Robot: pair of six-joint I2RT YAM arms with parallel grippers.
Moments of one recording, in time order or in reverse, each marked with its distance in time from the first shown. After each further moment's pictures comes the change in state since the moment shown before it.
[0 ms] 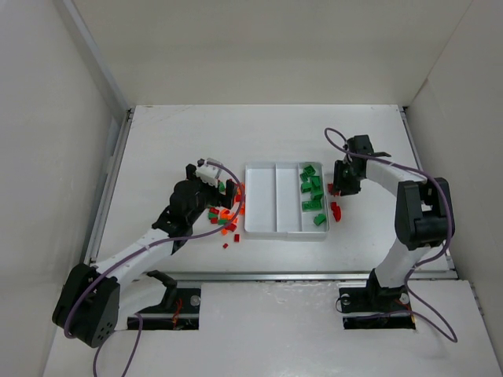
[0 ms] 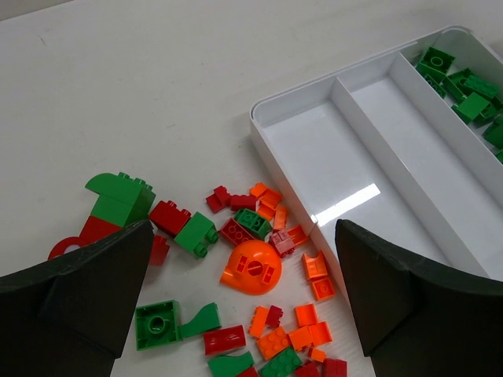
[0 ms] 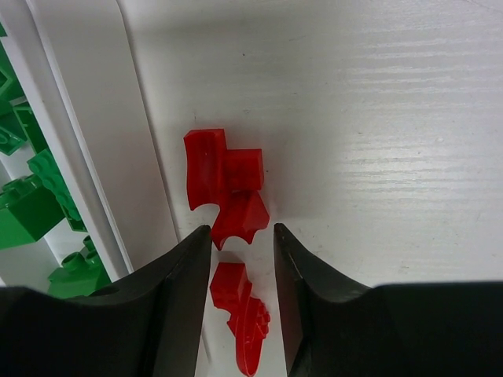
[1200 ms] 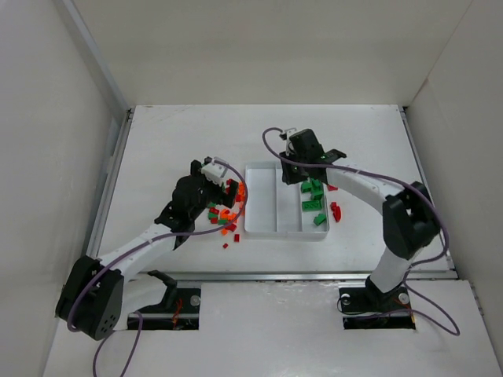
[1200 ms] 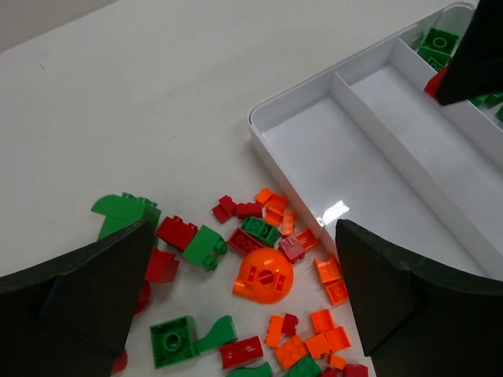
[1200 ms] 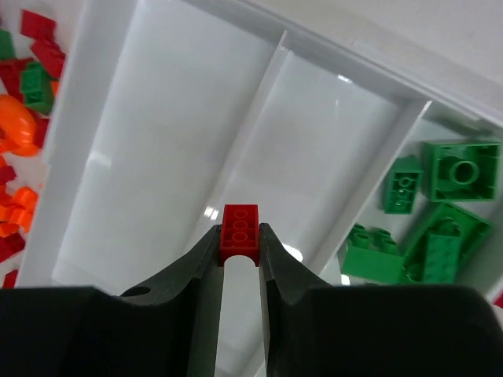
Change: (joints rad) left arm 0.004 0.055 0.034 -0.002 0.040 0.084; right arm 0.452 -0.047 0.169 0.120 0.094 -0.064
